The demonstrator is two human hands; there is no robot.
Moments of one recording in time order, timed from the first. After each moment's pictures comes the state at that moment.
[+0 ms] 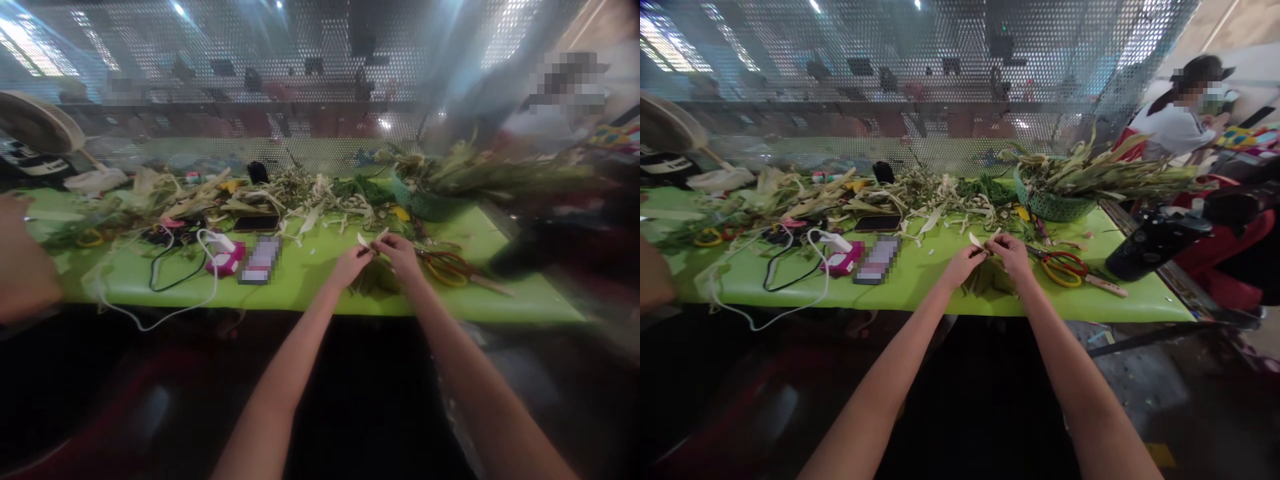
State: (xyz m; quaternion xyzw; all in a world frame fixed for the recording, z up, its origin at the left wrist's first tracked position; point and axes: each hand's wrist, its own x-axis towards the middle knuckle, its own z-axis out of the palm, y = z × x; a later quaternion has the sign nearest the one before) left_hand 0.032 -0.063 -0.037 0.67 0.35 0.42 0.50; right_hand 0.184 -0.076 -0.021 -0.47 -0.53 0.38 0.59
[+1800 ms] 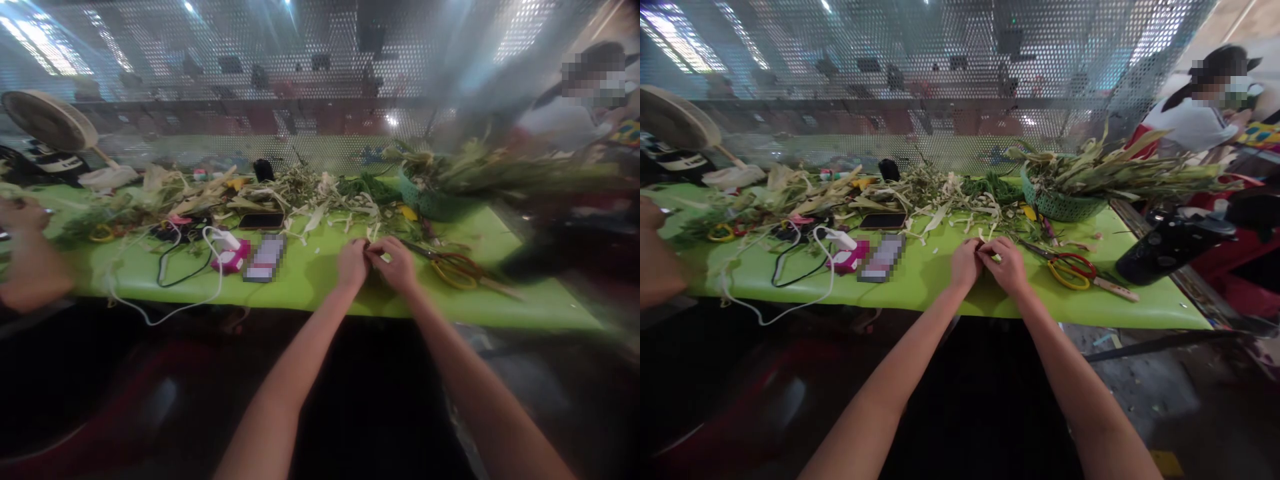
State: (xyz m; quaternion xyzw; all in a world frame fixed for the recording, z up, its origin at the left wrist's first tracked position) left_hand 0.039 -0.073 -0.031 0.70 0.49 0.46 0.24; right_hand 0.164 -0.102 -0.011 -0.45 -0.73 0.12 0.51
